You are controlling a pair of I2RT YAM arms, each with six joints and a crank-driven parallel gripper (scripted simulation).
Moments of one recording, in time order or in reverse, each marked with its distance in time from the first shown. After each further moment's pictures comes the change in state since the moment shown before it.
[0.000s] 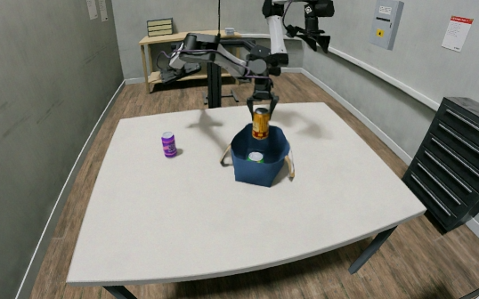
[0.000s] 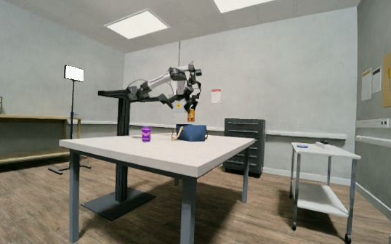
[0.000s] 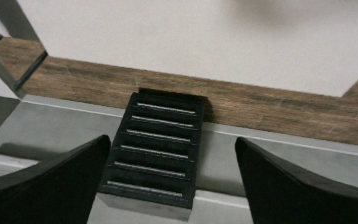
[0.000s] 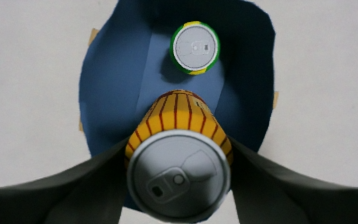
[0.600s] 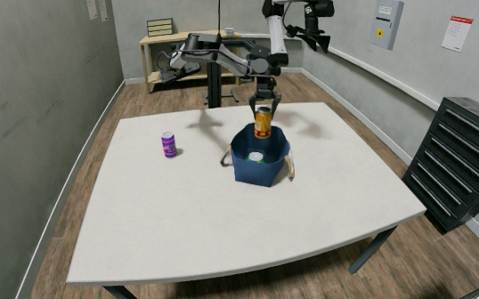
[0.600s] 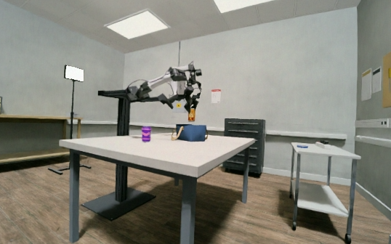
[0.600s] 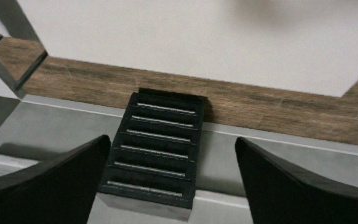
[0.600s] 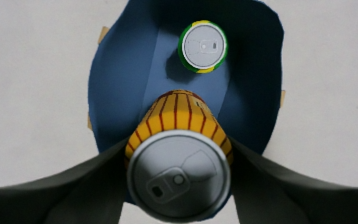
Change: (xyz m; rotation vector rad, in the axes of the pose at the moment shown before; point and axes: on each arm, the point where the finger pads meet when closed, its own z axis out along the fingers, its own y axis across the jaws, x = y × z) left arm 0.000 0.000 0.000 0.000 0.000 0.000; right arm 0.000 0.009 -0.004 -0.005 -0.003 -0.005
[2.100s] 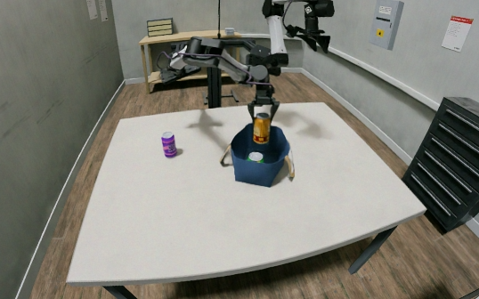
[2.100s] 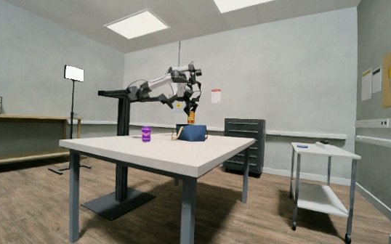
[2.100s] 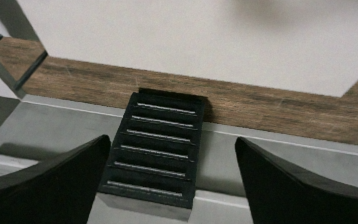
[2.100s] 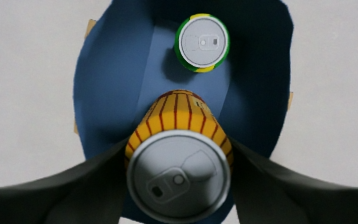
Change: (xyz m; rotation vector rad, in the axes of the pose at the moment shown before) left arm 0.000 0.000 0.000 0.000 0.000 0.000; right arm 0.018 -0.004 0.020 0.000 0.001 -0.007
